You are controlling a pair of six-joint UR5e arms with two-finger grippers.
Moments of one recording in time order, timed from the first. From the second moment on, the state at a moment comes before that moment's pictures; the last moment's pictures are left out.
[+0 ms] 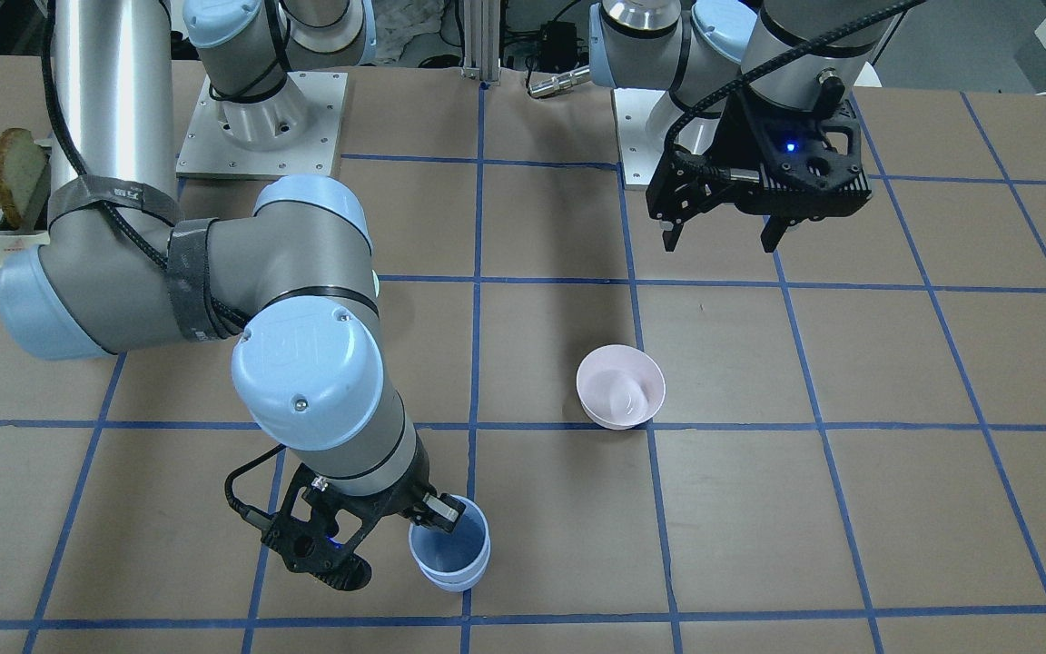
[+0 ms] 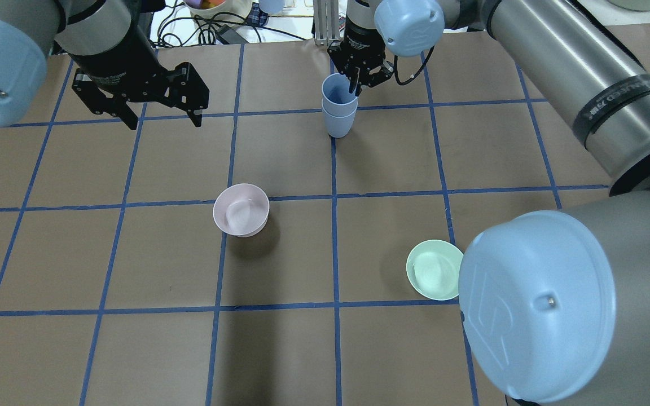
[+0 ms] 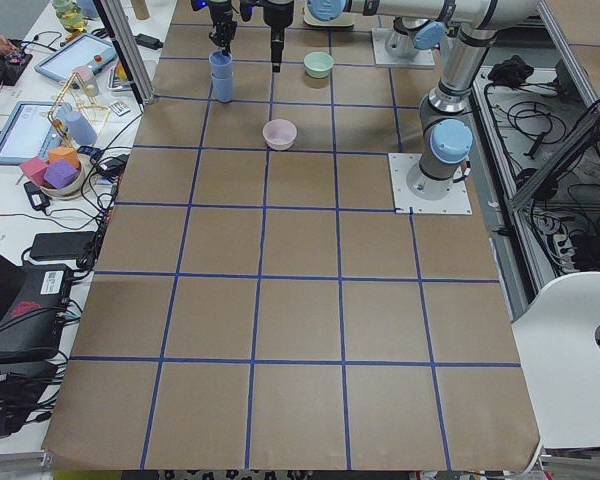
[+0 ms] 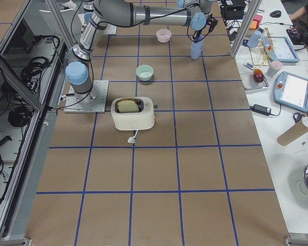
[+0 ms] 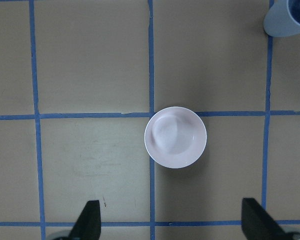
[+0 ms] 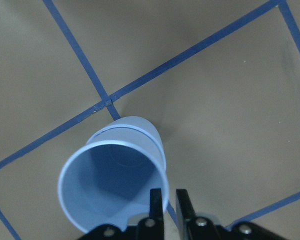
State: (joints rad) left arm -1.61 -1.59 -1.52 -1.54 1.58 -0.04; right arm 1.79 -0.92 1.08 -1.78 -1.48 0.73
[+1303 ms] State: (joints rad) left arm -1.61 -1.59 -1.52 -1.54 1.58 -0.04; right arm 1.64 -1.22 1.28 -1.47 -1.60 0.30
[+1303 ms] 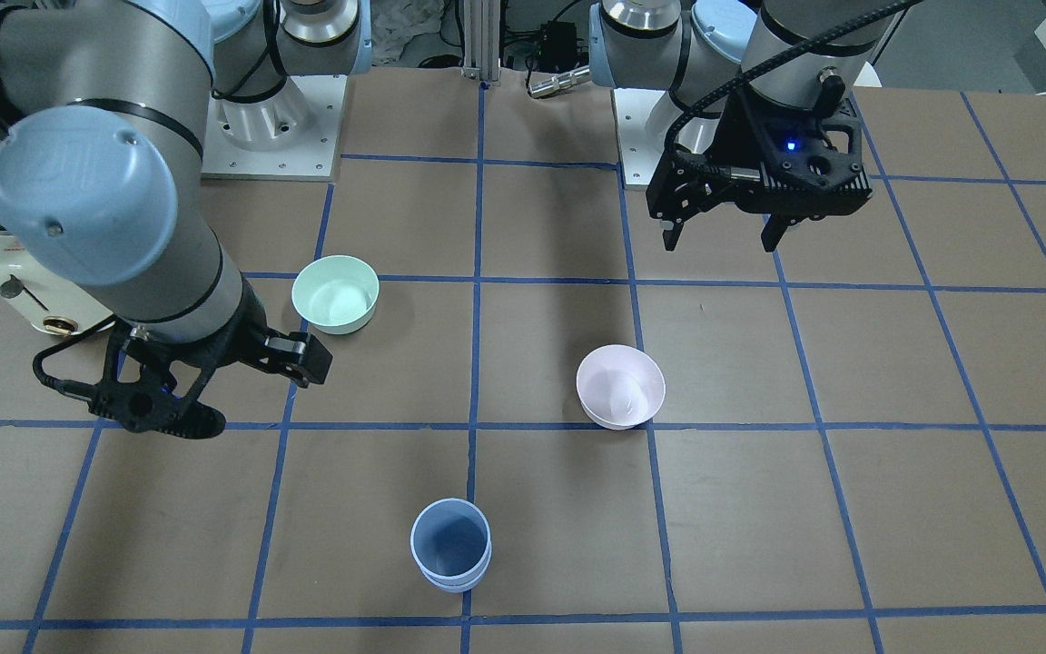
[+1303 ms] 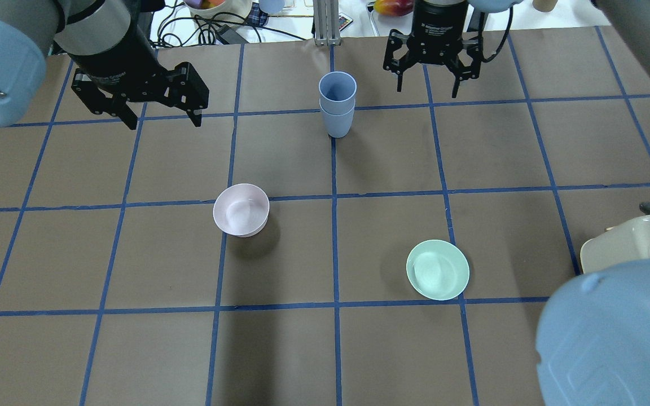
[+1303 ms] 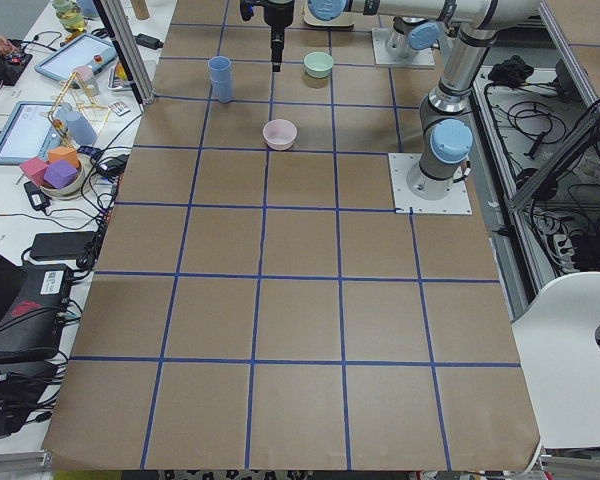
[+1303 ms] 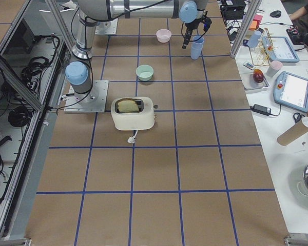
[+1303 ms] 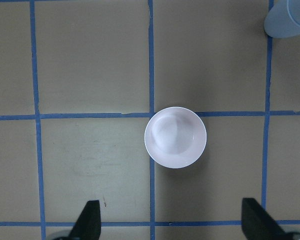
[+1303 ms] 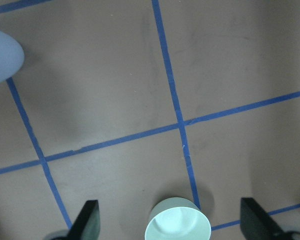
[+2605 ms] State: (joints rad) left arm -1.61 -1.59 -1.52 -1.54 1.58 -0.05; right arm 1.58 -1.52 1.52 -1.44 -1.61 0.06
